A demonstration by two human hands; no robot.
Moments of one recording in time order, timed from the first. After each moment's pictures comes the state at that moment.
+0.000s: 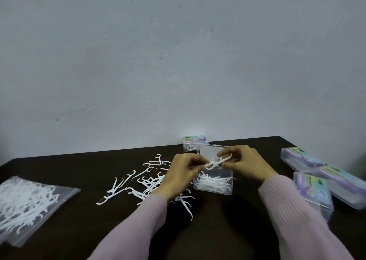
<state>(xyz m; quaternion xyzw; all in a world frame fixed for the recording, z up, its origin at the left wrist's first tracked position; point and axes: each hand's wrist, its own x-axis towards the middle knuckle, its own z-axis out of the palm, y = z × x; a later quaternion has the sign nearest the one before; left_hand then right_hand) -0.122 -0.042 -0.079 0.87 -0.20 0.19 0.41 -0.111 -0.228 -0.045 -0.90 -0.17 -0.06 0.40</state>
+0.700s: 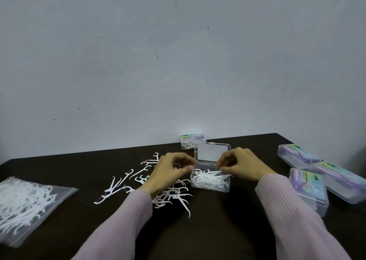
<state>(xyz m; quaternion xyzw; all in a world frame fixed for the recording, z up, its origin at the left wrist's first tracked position) -0.123 -0.014 -0.079 0.88 -0.18 0.13 0.42 -0.111 -0.232 -0.051 -0.93 -0.19 0.00 0.32</state>
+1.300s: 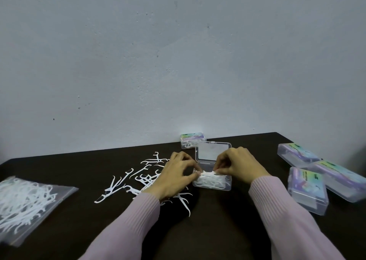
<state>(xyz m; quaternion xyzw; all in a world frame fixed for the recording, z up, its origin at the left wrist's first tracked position) -0.124 -0.025 -0.090 0.94 -0.20 0.13 0.24 -0.113 -0.222 -0.055 -0.95 -0.22 -0.06 0.23</state>
